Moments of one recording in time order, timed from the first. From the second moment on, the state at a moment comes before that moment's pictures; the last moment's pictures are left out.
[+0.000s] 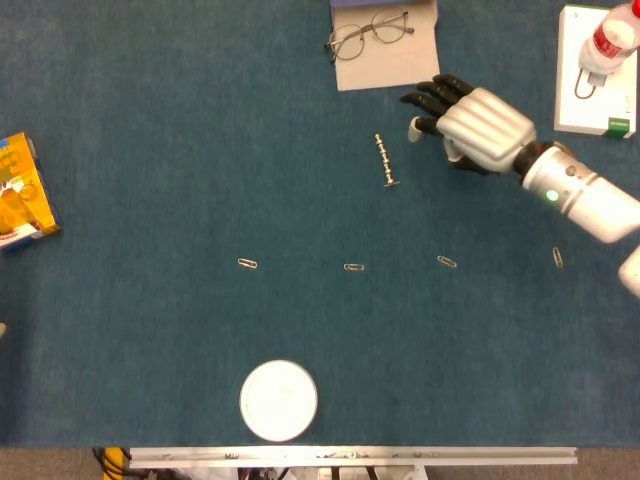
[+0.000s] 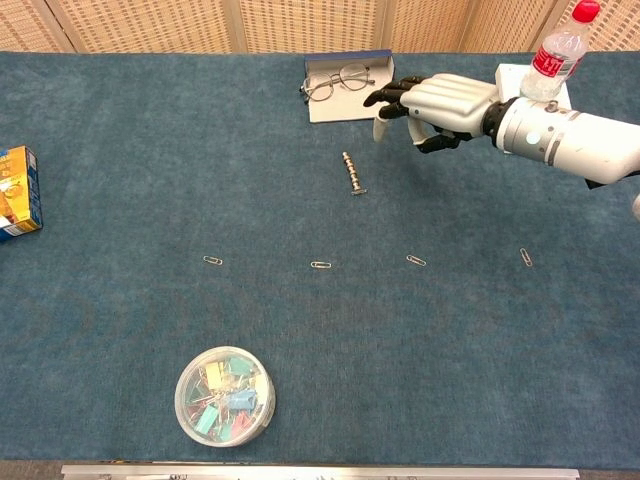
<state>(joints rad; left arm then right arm) -0.18 -1.04 0.11 -1.75 1.22 1.29 0.31 0.91 -1.61 0.00 -0.88 -1.71 0.85 0.43</state>
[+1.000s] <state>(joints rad) -0.16 -1.06 0.08 -1.72 1.22 1.25 0.33 1.00 -1.76 -0.06 -0.64 -1.71 0.84 0.57</state>
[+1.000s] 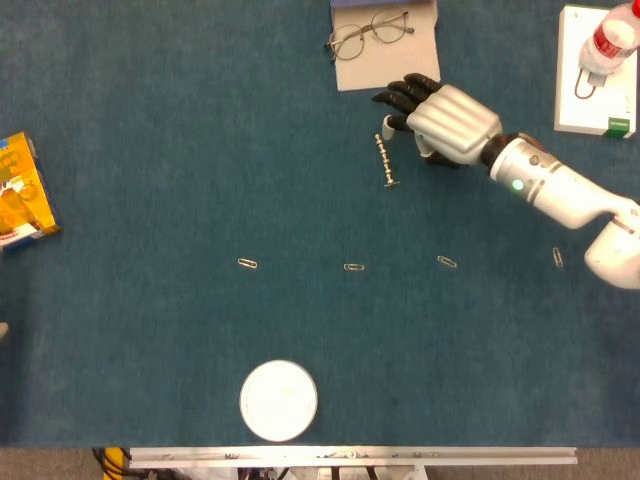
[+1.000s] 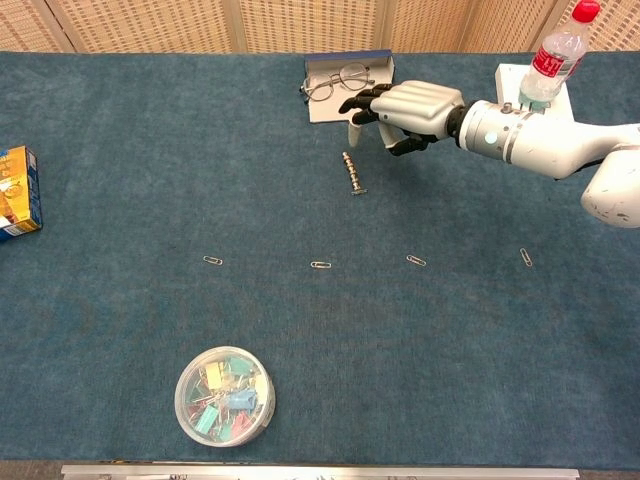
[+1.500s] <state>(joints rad) -0.15 -1.07 0.07 -1.70 1.22 1.23 0.31 1.04 -1.88 -0.07 -0.50 -1.70 0.79 0.64</state>
